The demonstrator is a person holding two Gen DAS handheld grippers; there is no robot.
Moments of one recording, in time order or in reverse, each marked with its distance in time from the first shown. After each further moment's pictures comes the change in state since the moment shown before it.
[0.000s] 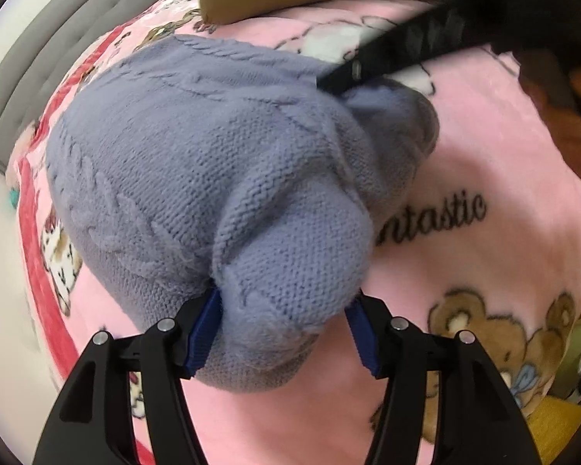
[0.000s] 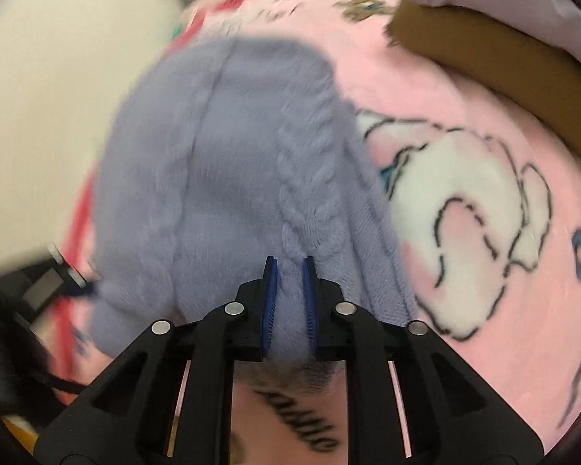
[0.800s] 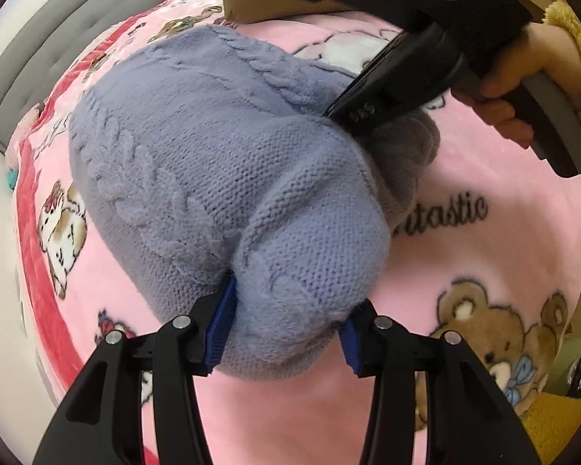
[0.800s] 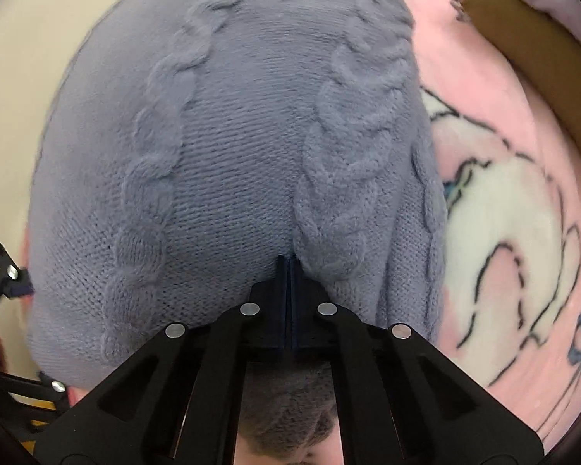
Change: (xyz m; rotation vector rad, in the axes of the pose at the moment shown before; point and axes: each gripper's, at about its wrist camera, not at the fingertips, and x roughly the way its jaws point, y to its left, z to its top) left arm -0.004 0.020 -0.017 -0.032 -0.024 -0.015; right arm 0.094 0.043 0.021 -0.285 0.314 -0.087
